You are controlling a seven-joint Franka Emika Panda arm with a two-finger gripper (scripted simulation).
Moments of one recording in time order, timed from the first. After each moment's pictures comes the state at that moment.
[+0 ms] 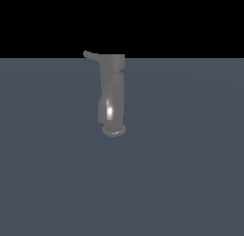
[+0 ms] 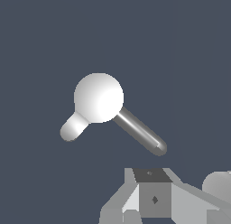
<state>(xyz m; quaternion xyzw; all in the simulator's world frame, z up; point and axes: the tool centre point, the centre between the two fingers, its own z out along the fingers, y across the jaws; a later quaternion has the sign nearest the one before) -0.051 0.047 0.421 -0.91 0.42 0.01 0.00</state>
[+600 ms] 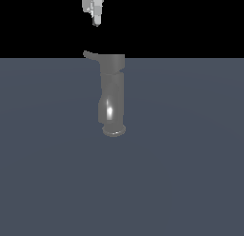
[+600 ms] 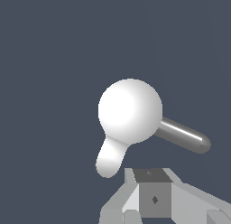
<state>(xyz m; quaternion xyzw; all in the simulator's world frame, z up) 0.008 0.068 0.378 -0.84 0.54 0.01 0.00</state>
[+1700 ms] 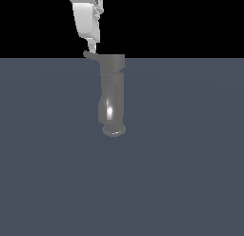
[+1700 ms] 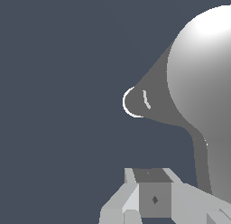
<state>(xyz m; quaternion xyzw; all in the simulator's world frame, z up) 0.075 0.101 0.301 -0.72 0.69 0.00 0.00</state>
